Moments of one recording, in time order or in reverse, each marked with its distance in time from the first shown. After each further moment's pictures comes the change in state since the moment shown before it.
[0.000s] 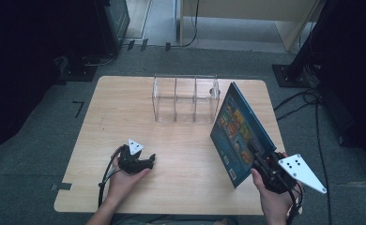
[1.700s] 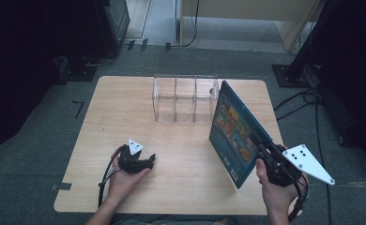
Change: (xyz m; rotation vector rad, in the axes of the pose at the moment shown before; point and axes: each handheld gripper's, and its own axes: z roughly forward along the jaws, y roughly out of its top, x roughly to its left) left arm 0.000 0.000 0.000 0.003 0.000 0.001; right arm 0.003 0.030 0.006 -0.004 0.029 -0.013
